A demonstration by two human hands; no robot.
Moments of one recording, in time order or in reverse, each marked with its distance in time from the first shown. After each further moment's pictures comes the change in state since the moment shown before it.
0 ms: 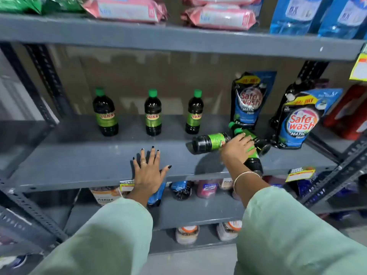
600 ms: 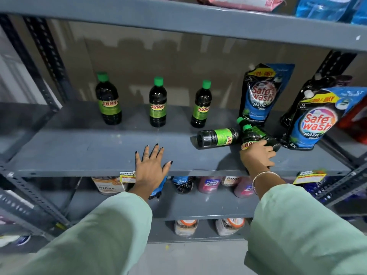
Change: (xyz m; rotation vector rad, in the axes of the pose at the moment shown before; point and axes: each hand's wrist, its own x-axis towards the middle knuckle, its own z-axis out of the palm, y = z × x) left_hand 0.008 -0.003 0.019 0.084 0.028 -0.022; right_hand 0.033 0.036 -0.001 0.046 -0.055 0.218
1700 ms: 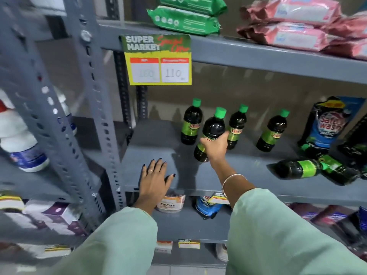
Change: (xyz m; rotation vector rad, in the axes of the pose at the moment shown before) left_hand -0.016 -0.277 -0.017 -0.123 0.093 -0.038; right_hand -0.286 -0.257 0.102 0.927 -0.267 -0.401
